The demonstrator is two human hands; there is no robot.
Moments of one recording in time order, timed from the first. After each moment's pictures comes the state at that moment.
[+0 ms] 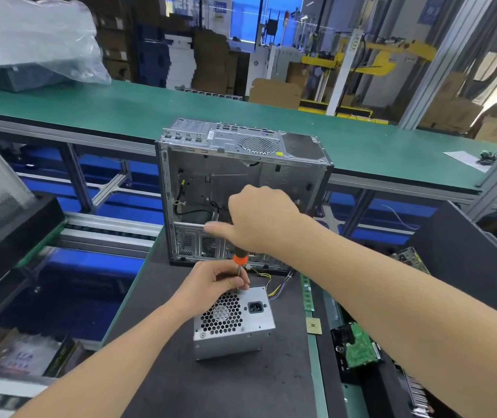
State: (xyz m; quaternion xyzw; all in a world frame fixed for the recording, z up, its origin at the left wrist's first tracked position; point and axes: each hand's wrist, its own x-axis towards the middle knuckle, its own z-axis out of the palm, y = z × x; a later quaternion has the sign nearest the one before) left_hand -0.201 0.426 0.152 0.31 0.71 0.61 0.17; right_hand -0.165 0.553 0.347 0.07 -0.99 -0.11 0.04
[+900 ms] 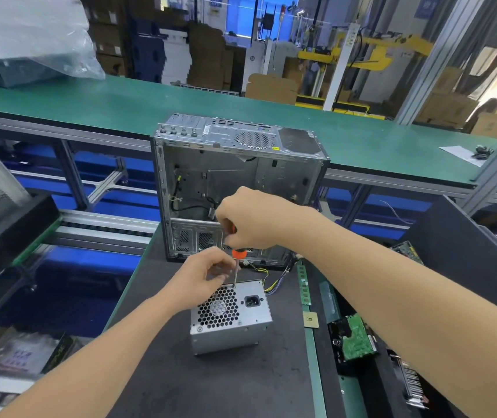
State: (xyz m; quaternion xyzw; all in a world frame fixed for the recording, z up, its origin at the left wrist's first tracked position) left_hand -0.208 0.410 0.157 0.35 0.79 0.50 0.10; right_hand -0.166 0.561 0.349 0.18 -0.98 -0.04 -0.04
